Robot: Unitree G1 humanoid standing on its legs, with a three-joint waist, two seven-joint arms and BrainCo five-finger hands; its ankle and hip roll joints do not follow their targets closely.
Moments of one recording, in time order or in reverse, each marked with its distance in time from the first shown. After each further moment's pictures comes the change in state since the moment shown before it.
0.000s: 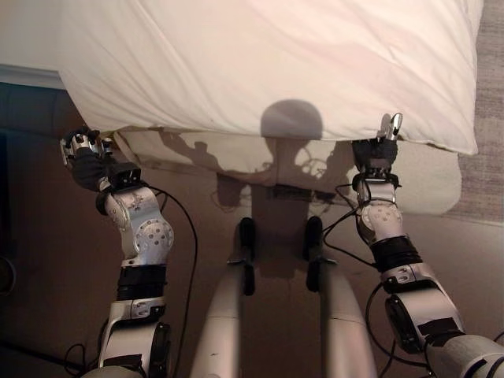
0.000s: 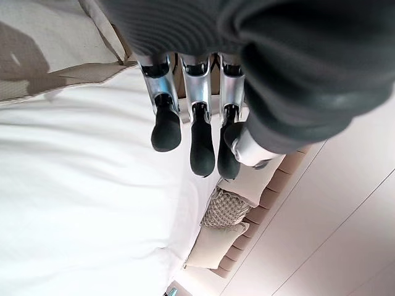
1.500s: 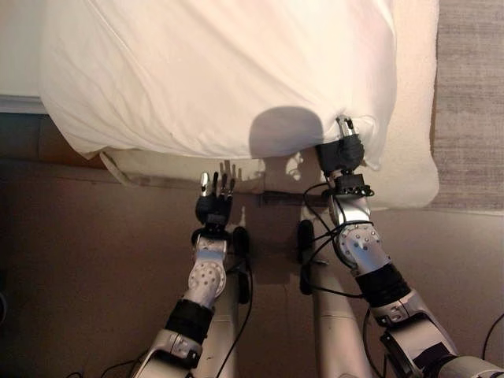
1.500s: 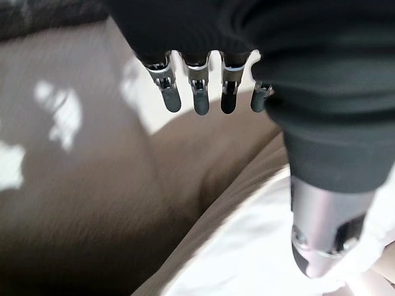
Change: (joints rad) left arm 0.117 -0.192 -0.371 0.239 -0.533 0.211 -0.572; right arm 0.164 0.078 0.271 -0.436 -0.056 -0.037 0.062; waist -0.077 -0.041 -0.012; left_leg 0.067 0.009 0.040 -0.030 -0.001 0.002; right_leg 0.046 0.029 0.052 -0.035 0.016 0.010
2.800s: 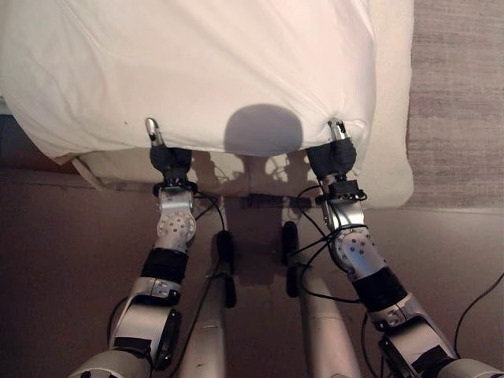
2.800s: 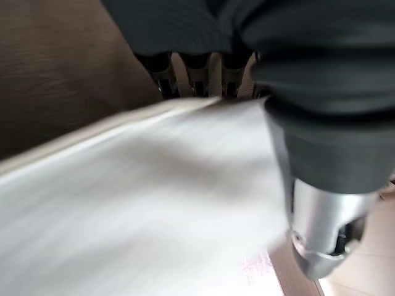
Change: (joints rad) left arm -0.270 0.210 0.200 0.091 -0.049 -0.059 -0.126; right arm 0.017 0.000 0.008 -0.001 0.028 0.032 0.066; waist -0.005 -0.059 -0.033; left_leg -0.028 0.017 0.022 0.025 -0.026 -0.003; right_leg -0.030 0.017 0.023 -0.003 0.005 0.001
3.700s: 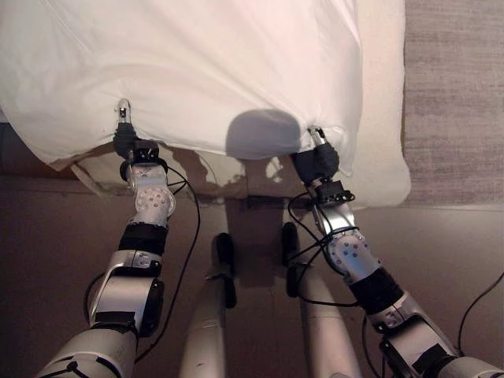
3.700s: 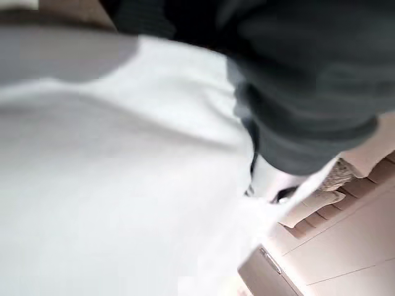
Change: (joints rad) left arm -0.074 0.111 0.059 0.146 0.186 -0.072 0.392; right arm 0.017 0.022 0.118 0.002 -0.023 0.012 -0.149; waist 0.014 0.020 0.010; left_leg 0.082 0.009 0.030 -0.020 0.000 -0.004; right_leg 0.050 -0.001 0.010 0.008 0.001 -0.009
